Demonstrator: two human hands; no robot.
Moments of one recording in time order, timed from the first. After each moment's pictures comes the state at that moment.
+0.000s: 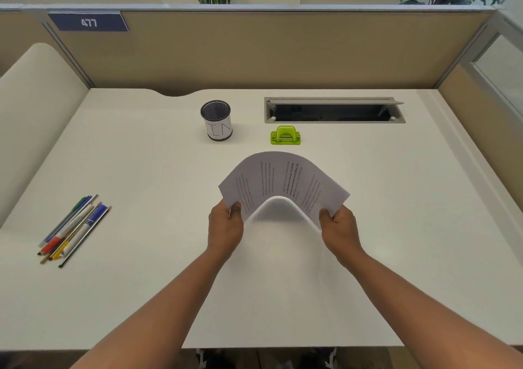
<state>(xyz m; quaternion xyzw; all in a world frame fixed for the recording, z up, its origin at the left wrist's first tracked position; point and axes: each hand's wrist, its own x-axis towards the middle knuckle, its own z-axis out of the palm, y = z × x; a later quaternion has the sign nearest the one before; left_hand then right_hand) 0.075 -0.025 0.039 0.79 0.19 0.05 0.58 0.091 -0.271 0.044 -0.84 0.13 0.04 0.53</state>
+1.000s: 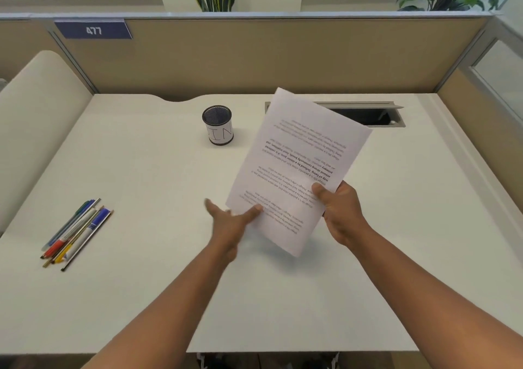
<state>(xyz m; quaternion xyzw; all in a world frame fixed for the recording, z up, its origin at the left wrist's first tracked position) 0.081 -0.034 0.058 0.62 0.31 -0.08 0.72 0.127 -0.255 0.093 -0.60 0.12 0.09 0.78</state>
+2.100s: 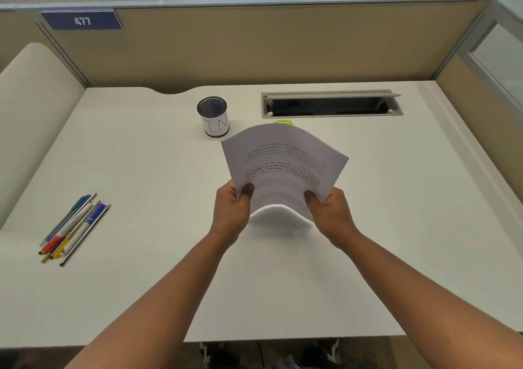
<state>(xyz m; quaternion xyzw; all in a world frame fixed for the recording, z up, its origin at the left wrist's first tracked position) 0.090 -0.044 0.075 0.72 0.12 0.05 0.68 0.098 -0.255 0.079 -0.78 0.01 0.05 0.63</state>
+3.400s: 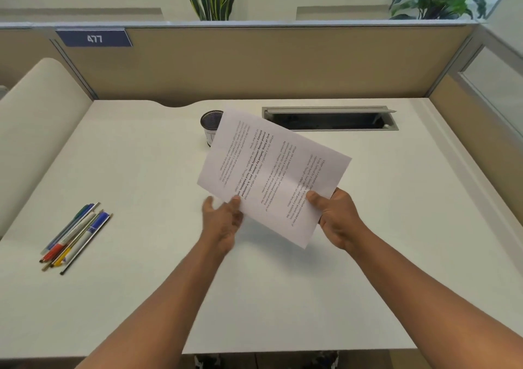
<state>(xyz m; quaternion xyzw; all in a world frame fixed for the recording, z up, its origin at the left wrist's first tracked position) 0.097 -0.025 0.066 0.43 0.35 0.00 0.83 0.116 -0.256 0.102 -0.58 0.15 0.13 0.79</state>
